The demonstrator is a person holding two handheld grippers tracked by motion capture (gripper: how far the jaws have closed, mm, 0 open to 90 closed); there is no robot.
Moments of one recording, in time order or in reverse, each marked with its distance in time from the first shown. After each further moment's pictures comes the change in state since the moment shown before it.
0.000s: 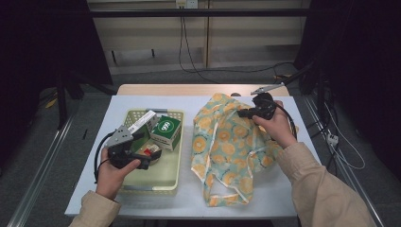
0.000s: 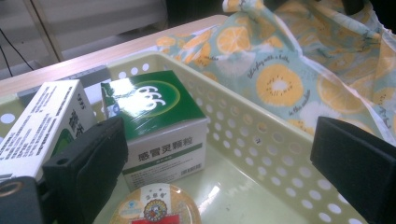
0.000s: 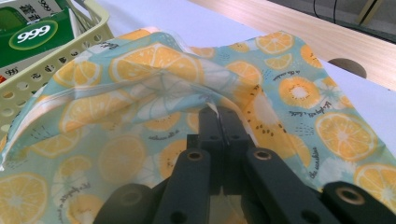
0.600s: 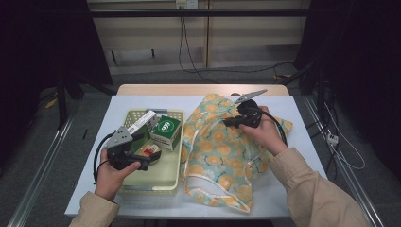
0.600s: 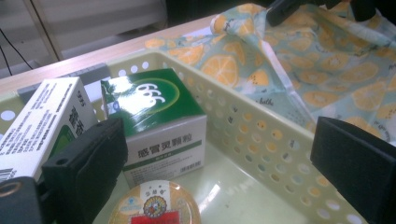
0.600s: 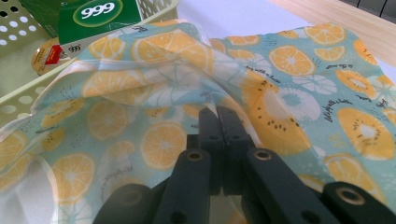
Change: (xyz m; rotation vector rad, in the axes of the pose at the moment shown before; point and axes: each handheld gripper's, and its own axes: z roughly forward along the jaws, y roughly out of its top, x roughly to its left) left arm 0.000 -0.002 -0.001 0.016 0.002 0.017; right arm 0.049 0.003 0.014 0.048 0.088 -0.107
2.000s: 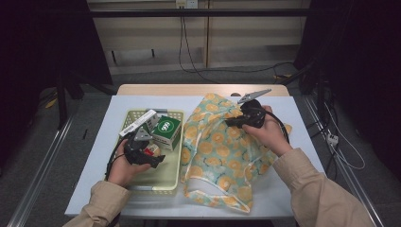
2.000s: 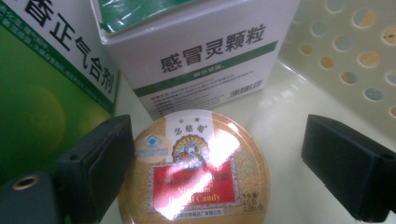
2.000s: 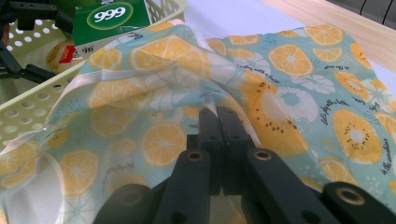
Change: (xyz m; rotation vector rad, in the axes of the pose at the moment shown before) left arm 0.017 -0.022 0.057 0.368 0.098 0.008; right arm 0.001 -0.001 -0.012 -0.016 0.017 -0.012
